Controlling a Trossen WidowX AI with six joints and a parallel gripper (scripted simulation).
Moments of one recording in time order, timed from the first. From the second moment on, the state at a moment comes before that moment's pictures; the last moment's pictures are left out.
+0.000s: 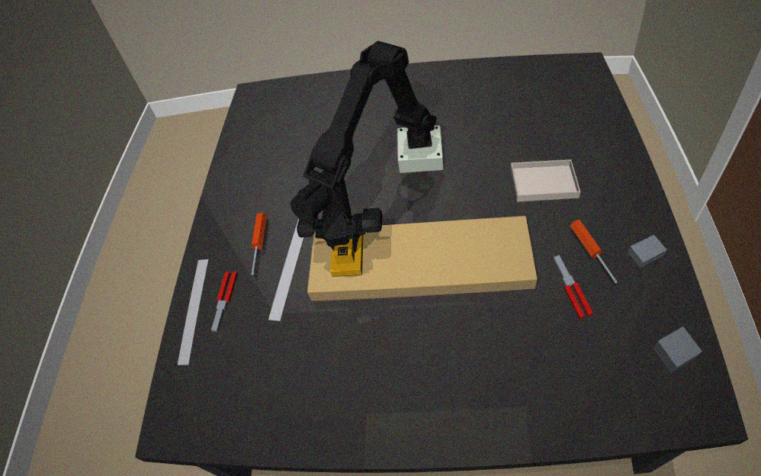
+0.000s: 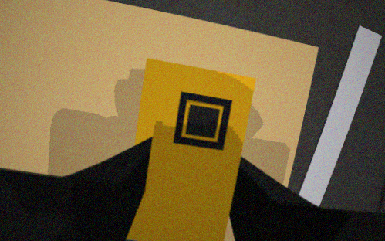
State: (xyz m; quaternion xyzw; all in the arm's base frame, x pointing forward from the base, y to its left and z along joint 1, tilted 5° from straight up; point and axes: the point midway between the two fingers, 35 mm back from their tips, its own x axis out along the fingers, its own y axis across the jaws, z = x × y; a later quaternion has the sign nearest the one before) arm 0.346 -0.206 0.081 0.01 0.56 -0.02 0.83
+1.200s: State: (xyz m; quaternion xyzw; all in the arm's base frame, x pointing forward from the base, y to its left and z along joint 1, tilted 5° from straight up) arm 0.350 -0.152 0.081 0.02 0.56 -0.02 0.83
